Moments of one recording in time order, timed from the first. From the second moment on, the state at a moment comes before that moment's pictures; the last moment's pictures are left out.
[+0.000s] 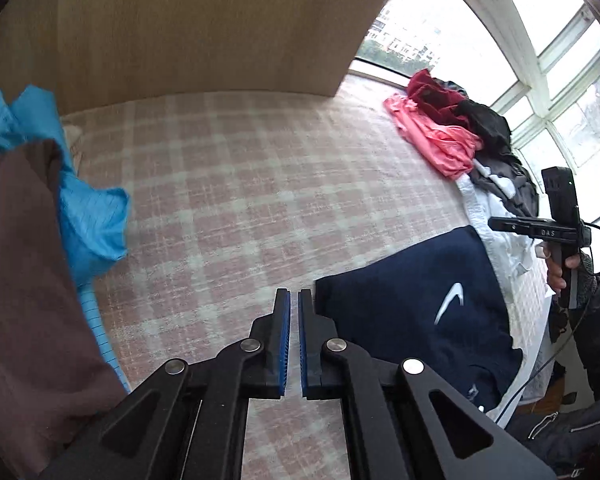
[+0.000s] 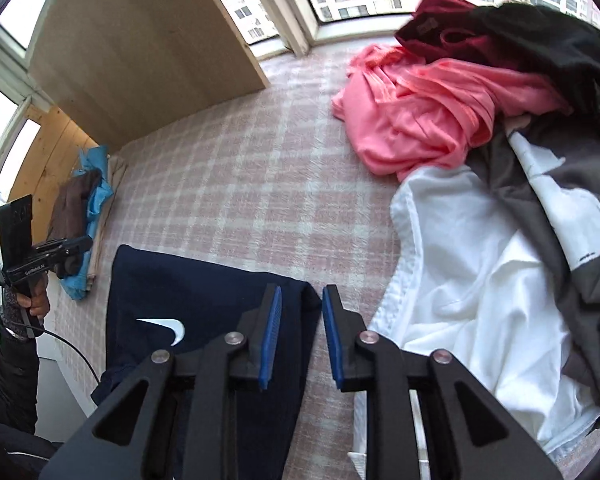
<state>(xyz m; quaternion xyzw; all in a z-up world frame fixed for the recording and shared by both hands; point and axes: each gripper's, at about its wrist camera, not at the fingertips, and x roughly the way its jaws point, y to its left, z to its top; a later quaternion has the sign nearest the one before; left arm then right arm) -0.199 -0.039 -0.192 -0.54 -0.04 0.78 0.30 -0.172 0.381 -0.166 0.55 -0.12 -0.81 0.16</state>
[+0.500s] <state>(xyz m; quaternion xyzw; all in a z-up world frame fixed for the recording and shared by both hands) -0.171 -0.038 -0.240 -0.58 -0.08 0.75 0.32 -0.176 0.235 -0.164 0.59 0.04 -0.78 0.21</state>
